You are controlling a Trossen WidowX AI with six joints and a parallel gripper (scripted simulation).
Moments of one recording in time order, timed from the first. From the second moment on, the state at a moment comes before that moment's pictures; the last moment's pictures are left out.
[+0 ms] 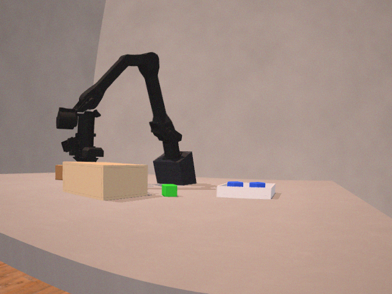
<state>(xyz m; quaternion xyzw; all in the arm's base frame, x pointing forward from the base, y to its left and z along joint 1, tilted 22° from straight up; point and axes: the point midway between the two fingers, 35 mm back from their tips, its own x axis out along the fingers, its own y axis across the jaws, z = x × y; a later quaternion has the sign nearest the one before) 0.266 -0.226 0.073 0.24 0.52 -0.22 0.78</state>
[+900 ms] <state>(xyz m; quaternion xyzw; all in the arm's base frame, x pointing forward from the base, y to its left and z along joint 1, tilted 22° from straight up) 0.226 -0.215 0.177 0.24 0.53 -0.22 0.79</state>
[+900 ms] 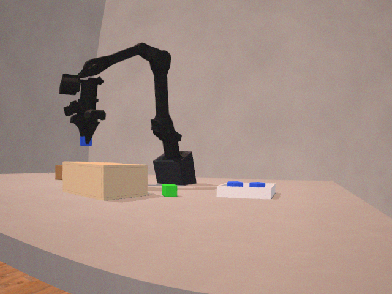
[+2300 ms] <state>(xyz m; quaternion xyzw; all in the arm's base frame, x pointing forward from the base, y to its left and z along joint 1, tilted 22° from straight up) 0.320 0.101 0.182 -0.09 0.57 0.00 0.82</state>
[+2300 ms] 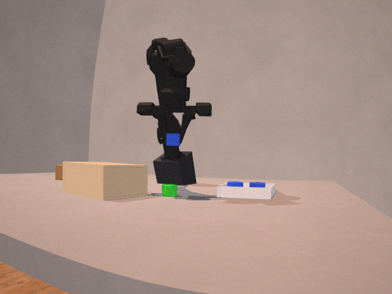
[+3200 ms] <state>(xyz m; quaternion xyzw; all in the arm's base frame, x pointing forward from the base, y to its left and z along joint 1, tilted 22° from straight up) 0.236 0.290 0.130 -0.26 0.55 0.12 0.78</state>
